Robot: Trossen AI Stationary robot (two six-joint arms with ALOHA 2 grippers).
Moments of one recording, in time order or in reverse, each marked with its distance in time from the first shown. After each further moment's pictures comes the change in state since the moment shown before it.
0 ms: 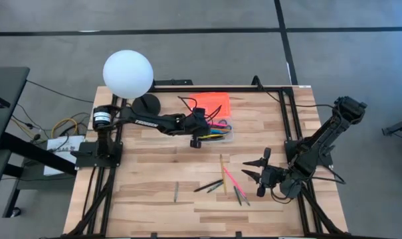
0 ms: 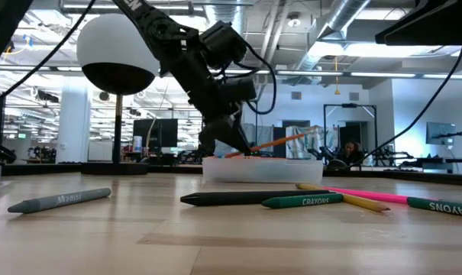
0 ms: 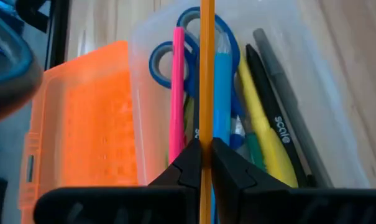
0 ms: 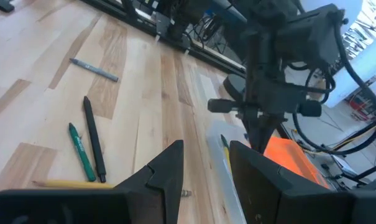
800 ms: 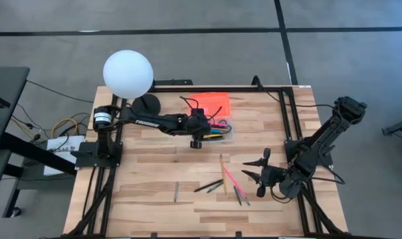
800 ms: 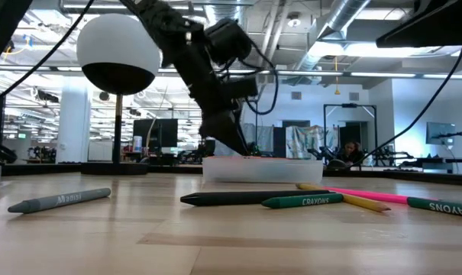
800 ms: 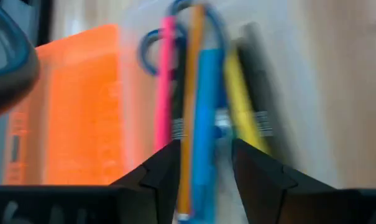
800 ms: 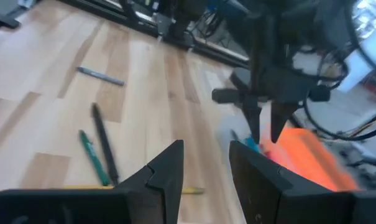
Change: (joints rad) left arm -0.030 0.004 0.073 -0.163 -0.023 -0.110; right arm -0.006 0.000 0.000 -0.016 -0.027 0.114
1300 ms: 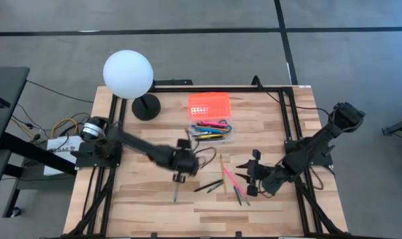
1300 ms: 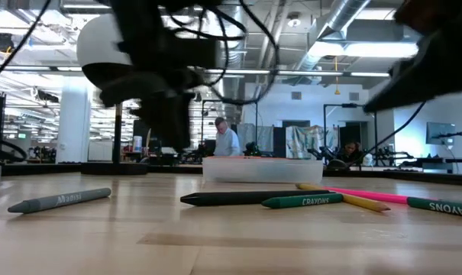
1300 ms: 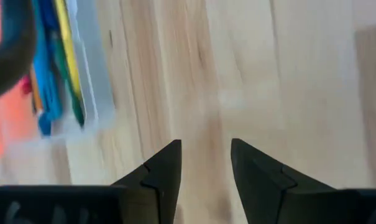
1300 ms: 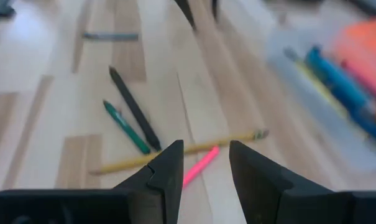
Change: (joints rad) left arm -0.418 -0.083 -0.022 -0.453 -0.152 -0.451; right arm -0.169 0.163 0.001 -0.008 -0.315 0.410
